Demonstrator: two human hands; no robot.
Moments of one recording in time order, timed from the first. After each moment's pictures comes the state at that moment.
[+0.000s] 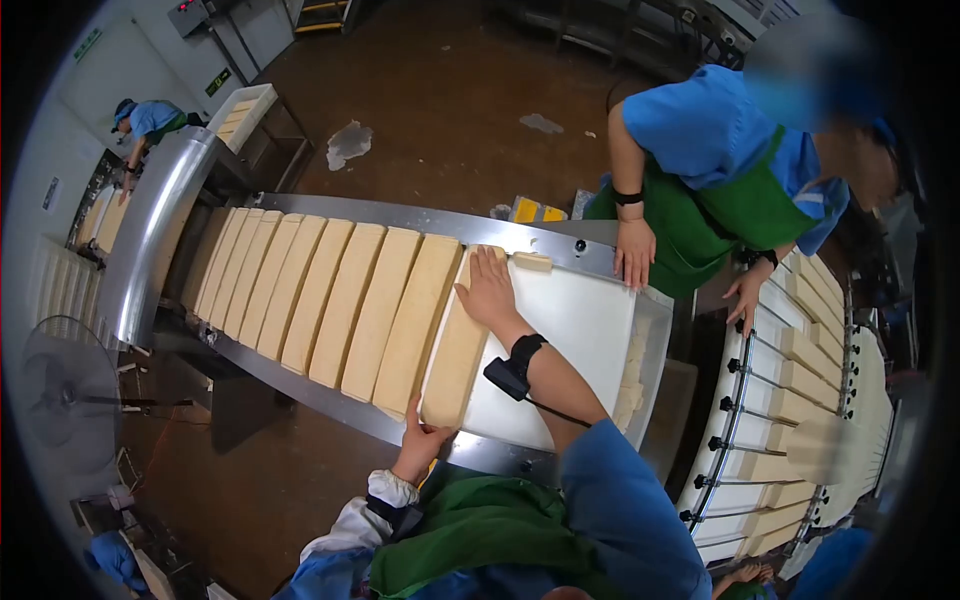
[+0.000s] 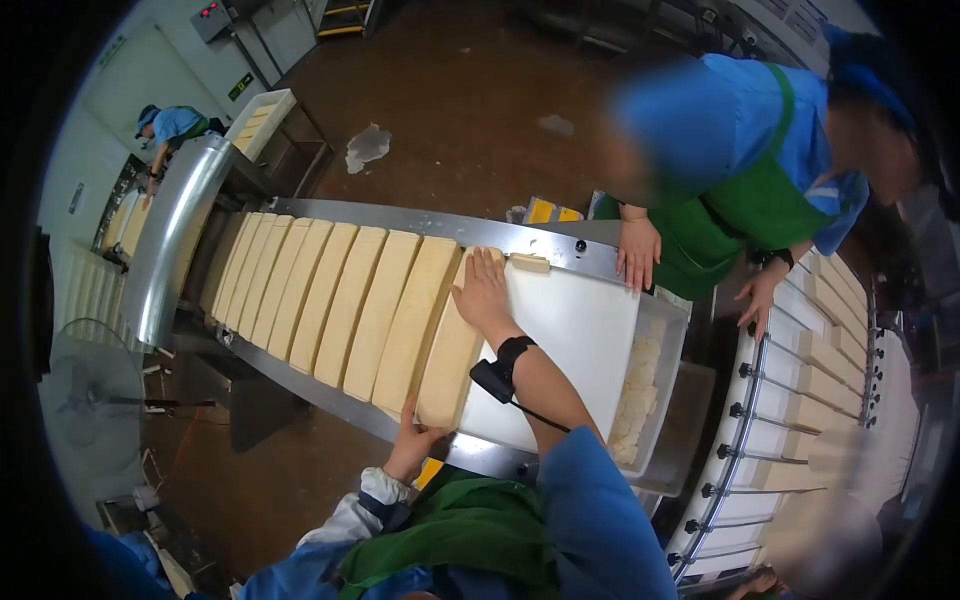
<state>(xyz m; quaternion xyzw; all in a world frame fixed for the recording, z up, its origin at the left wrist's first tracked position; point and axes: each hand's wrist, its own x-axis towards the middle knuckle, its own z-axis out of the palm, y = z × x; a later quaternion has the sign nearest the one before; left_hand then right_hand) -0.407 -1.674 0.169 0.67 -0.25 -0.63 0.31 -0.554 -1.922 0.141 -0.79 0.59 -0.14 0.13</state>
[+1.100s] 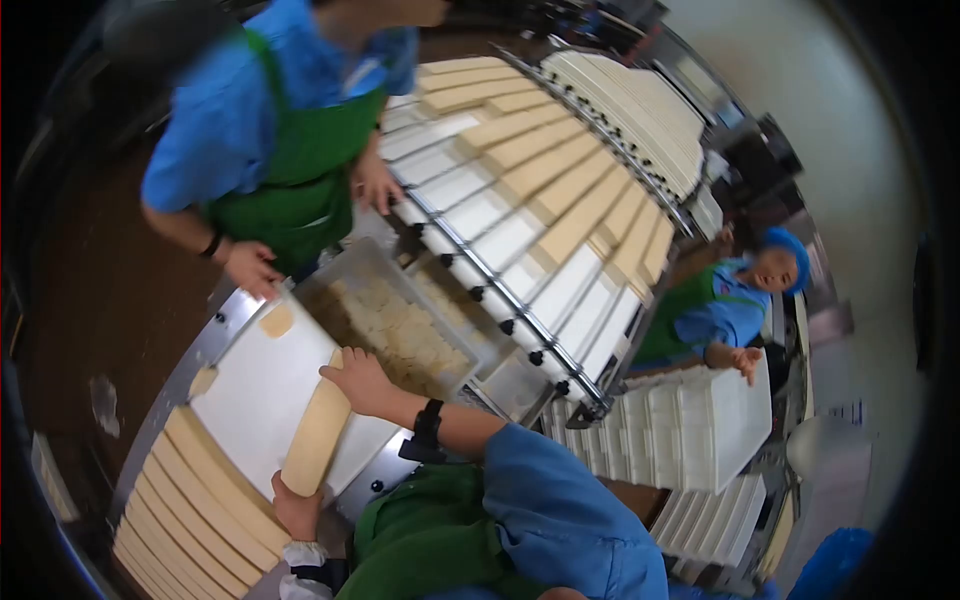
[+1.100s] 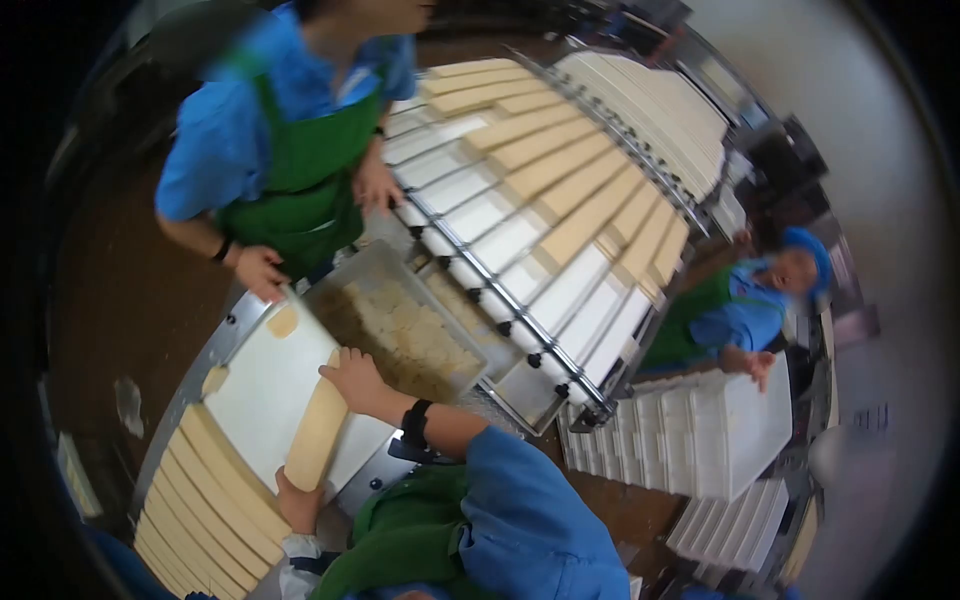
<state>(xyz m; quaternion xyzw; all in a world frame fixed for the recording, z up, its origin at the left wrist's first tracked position) -0.468 -1.738 0.205 0.57 -0.73 -0.37 0.06 -0.738 -1.707 0.205 -0.59 0.79 -0.09 0.10</state>
